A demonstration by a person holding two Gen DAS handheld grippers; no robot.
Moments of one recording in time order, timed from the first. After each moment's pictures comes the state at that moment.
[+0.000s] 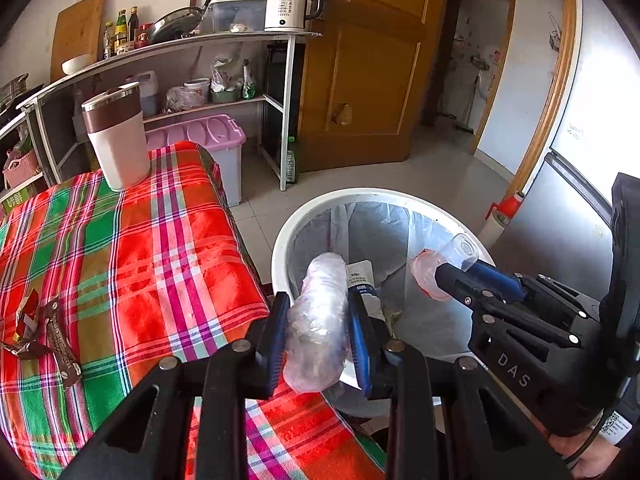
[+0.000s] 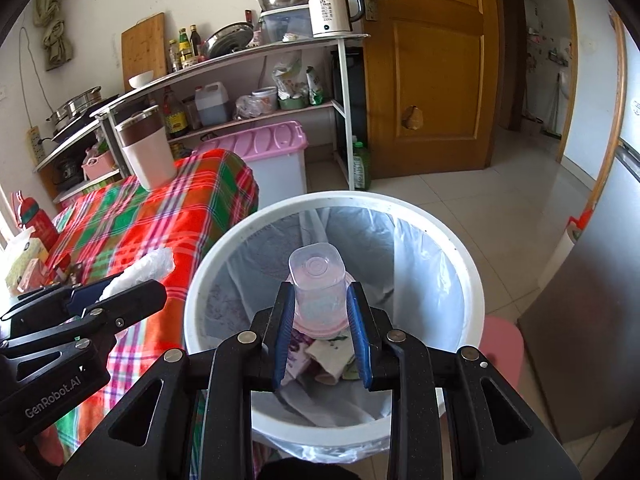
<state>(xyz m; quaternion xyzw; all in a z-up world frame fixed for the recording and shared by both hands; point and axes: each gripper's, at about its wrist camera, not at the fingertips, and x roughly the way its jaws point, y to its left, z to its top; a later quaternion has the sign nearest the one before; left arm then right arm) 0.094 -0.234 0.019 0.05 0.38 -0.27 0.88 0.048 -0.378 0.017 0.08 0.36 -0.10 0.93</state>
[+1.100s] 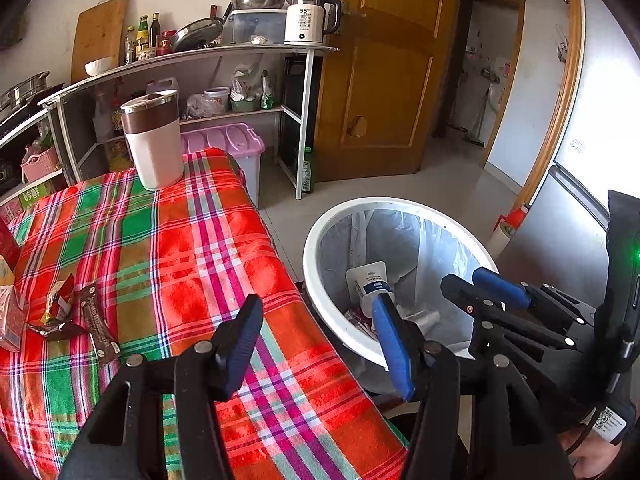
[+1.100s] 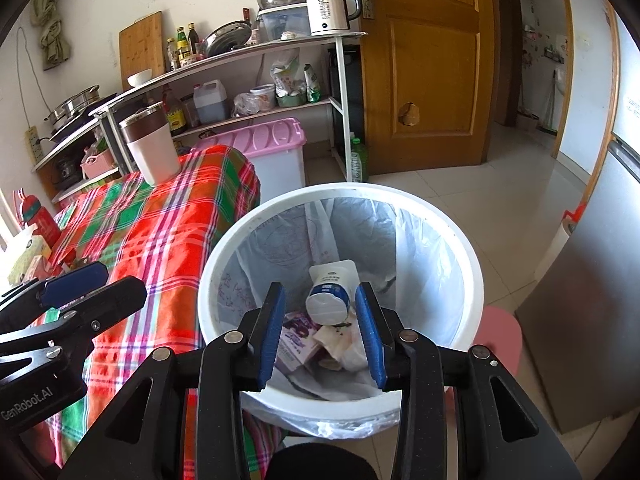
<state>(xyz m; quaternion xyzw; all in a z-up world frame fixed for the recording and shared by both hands) 0.077 -0.196 0.034 0.03 0.36 -0.25 0.90 0.030 -0.359 0.025 0.07 0.35 -0.10 0.93</state>
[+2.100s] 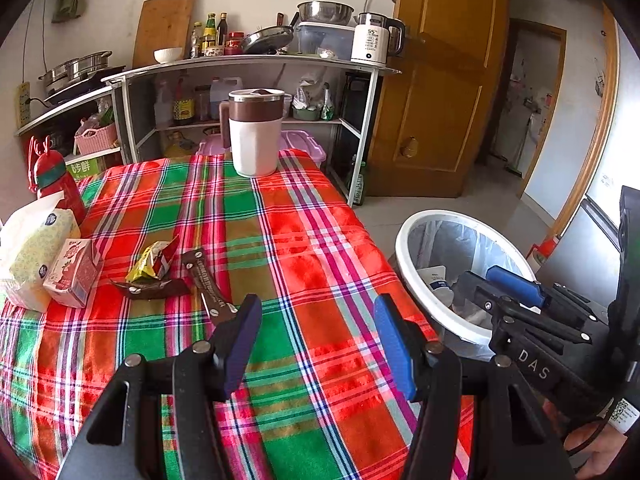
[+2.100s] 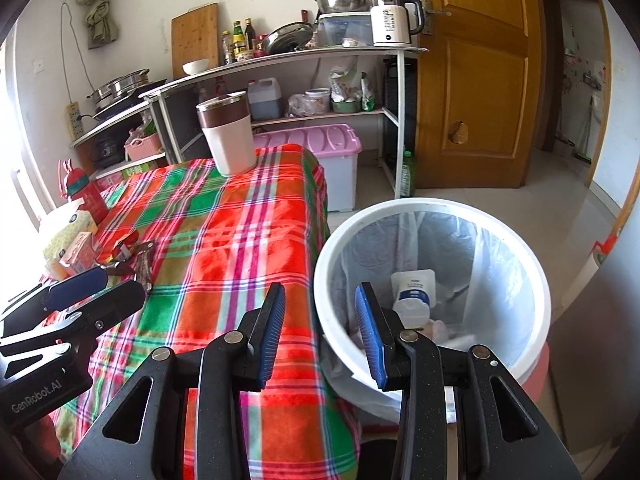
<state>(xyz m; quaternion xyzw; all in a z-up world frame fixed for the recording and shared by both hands) 0.062 -0.100 0.036 0.00 0.35 -0.17 0.92 0.037 -0.275 0.036 0.04 0.35 -0.03 0.94</state>
